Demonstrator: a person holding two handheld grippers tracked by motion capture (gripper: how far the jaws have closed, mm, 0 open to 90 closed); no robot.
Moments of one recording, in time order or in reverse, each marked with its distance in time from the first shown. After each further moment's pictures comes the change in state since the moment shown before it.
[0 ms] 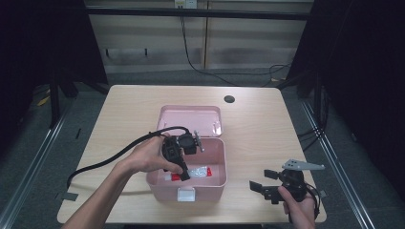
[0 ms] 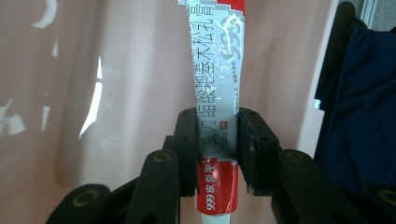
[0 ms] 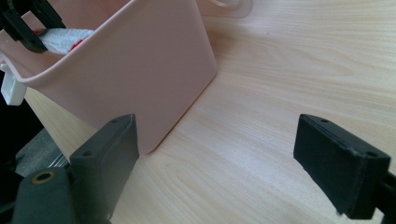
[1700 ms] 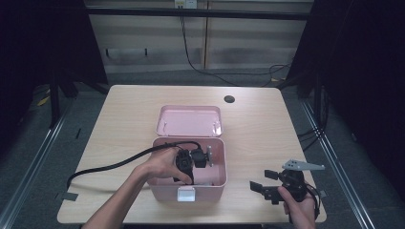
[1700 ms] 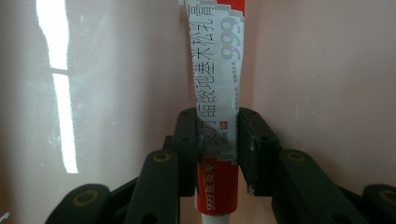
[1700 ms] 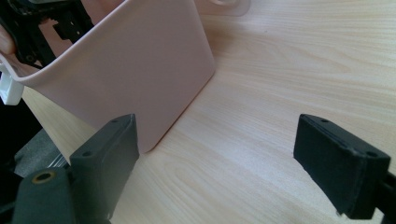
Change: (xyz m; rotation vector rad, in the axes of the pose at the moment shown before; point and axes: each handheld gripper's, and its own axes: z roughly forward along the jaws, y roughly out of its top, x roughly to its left) left arm 0.018 0.015 0.067 0.105 -0.110 0.012; right arm 0.000 -0.001 0.000 0.003 -0.007 0.004
